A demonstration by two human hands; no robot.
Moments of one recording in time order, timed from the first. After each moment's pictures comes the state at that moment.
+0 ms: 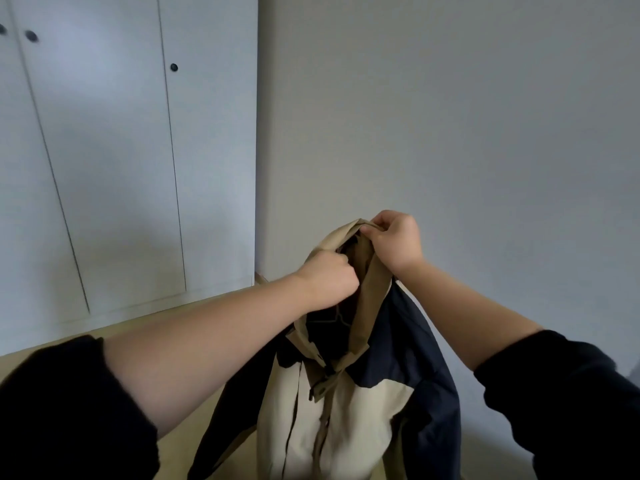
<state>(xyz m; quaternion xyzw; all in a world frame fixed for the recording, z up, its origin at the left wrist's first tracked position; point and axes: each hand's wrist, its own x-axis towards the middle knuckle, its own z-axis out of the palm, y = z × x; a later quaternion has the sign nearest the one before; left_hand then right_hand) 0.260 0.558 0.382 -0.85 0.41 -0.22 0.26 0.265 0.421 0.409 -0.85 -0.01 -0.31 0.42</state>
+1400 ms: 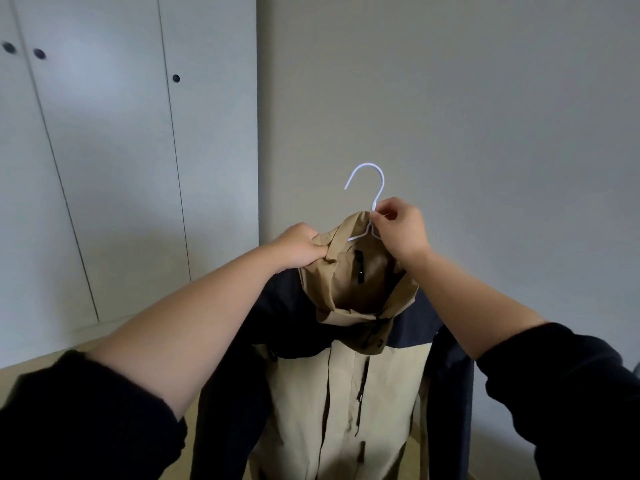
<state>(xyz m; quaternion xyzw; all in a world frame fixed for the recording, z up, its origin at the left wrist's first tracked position) 0.296 0.603 0.406 -0.90 0.20 -0.02 -0.38 0.263 0.420 0.425 -0.82 0.00 -0.33 0.46</state>
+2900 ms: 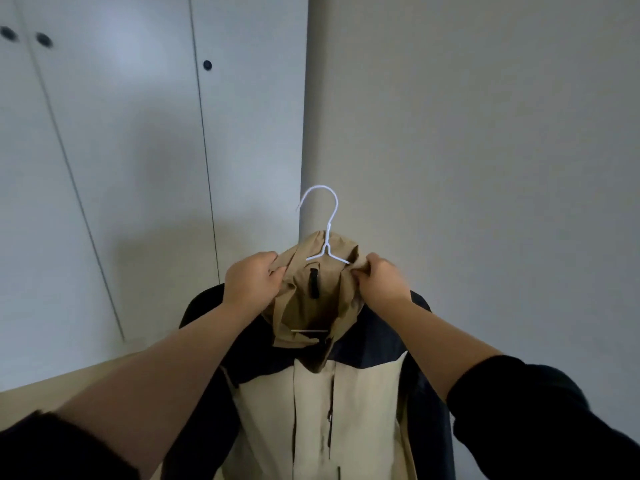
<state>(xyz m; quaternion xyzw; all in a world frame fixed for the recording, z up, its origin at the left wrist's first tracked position) 0.550 0.717 0.376 -0.93 0.06 -0.29 -0.24 0.562 0.496 0.387 -0.96 -0.02 -0.17 0.22</state>
